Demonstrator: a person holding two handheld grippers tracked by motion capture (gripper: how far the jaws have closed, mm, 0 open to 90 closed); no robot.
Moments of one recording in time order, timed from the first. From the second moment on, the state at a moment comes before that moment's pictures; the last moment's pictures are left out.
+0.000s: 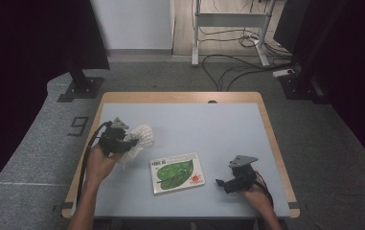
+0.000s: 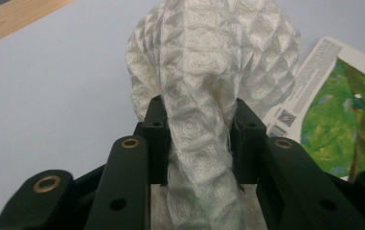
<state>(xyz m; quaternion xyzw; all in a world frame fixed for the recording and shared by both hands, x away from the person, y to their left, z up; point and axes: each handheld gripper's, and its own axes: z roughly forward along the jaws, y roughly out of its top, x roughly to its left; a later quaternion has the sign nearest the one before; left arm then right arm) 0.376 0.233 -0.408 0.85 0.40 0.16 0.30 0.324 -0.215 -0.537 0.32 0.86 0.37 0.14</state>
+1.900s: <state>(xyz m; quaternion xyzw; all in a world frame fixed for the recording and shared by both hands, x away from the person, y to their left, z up) 0.386 0.280 -0.483 0.82 0.47 0.11 0.31 0.324 -0.215 -0.537 0.32 0.86 0.37 0.14</state>
